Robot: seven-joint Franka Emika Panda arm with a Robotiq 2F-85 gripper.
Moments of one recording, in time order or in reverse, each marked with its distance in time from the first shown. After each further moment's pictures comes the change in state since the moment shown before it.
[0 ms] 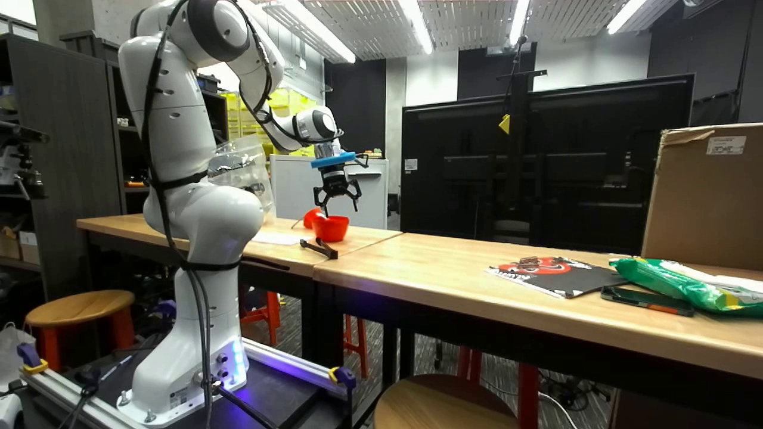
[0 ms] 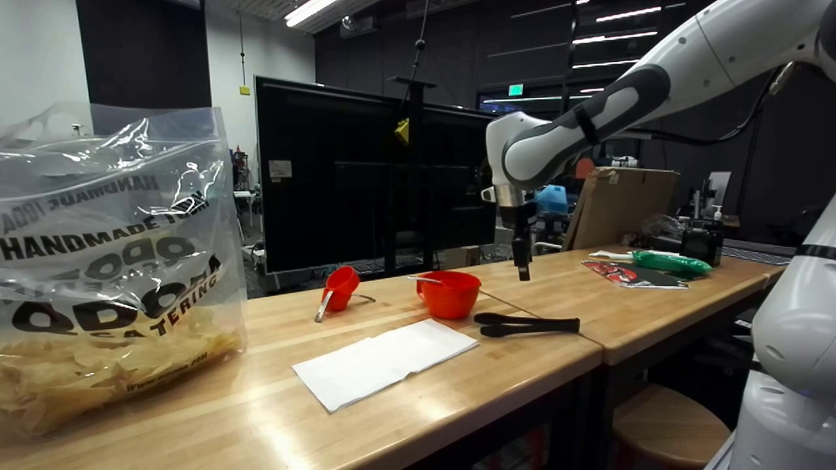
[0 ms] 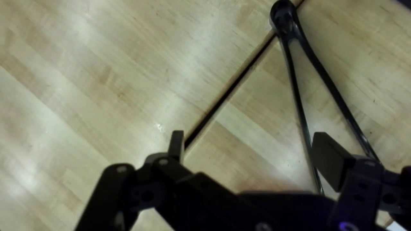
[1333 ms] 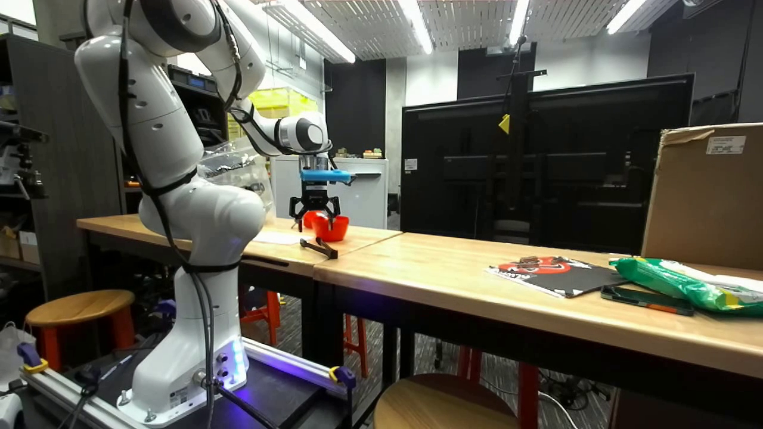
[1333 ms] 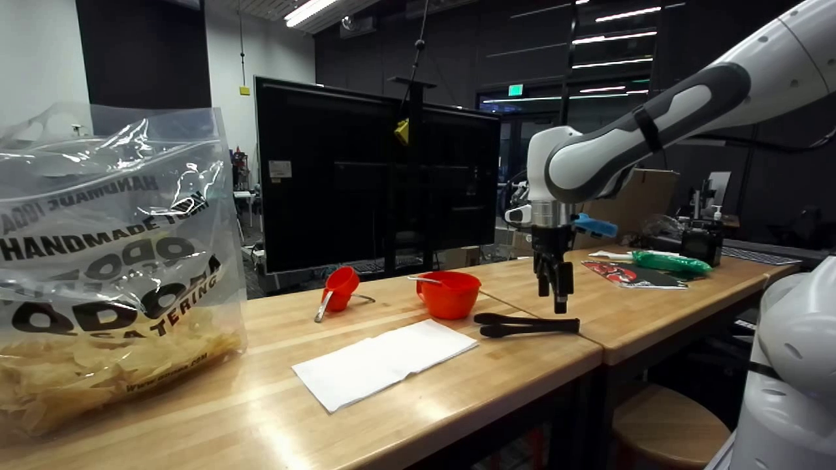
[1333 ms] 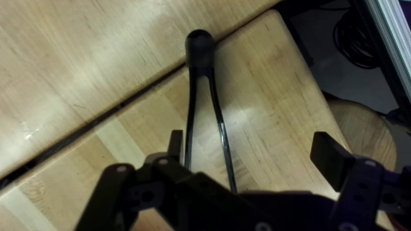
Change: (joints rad) arm 0.097 -0.244 -0.111 -0.312 0.169 0.068 -0.431
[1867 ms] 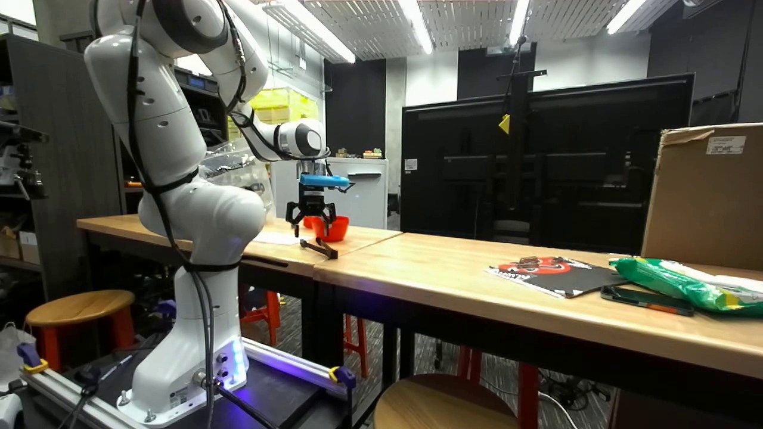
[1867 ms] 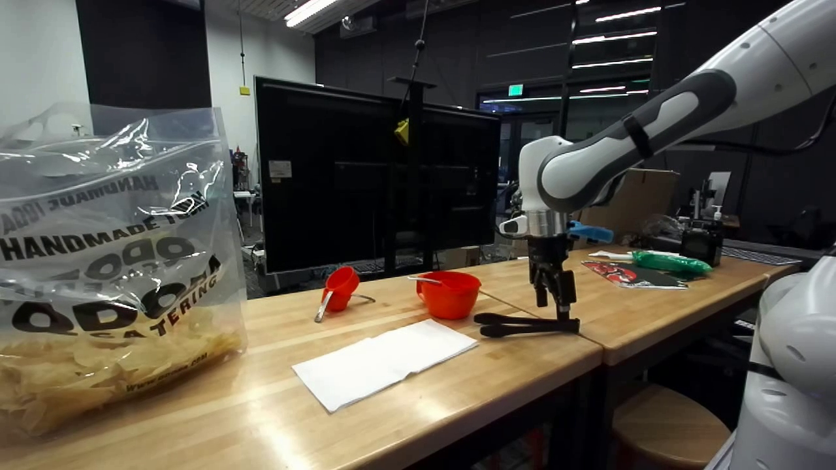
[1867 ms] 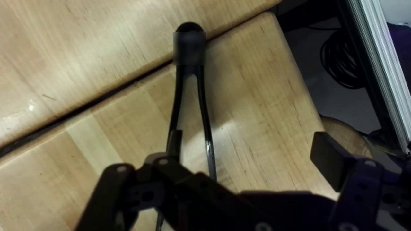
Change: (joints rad) arm 0.015 0.047 0.014 0.002 0.000 -0.016 -0.061
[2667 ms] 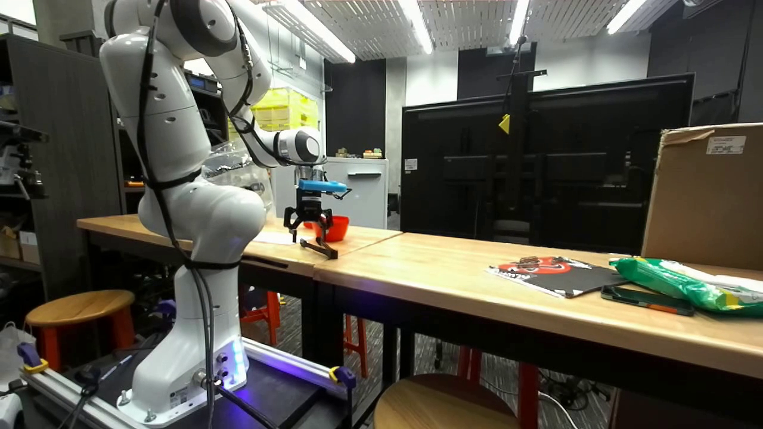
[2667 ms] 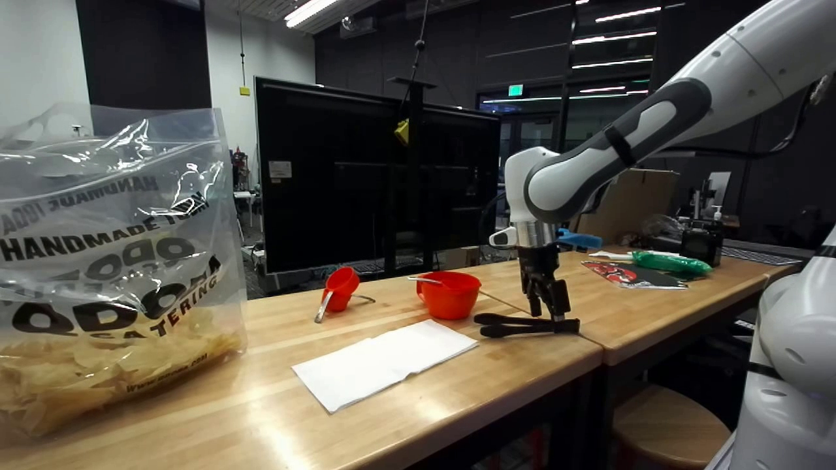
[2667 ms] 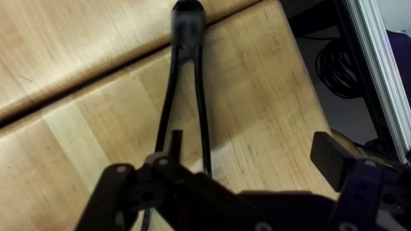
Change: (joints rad) arm 0.001 0.081 0.043 0.023 0.000 0.005 -0.003
